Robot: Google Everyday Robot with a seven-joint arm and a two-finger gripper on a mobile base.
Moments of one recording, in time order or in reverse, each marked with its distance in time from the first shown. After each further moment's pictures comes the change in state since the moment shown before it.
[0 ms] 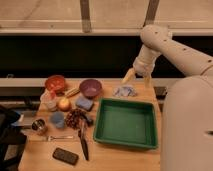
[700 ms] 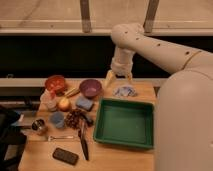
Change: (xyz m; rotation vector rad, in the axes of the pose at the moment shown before) arm 0.011 0.117 0.020 0.155 -0.038 -0.283
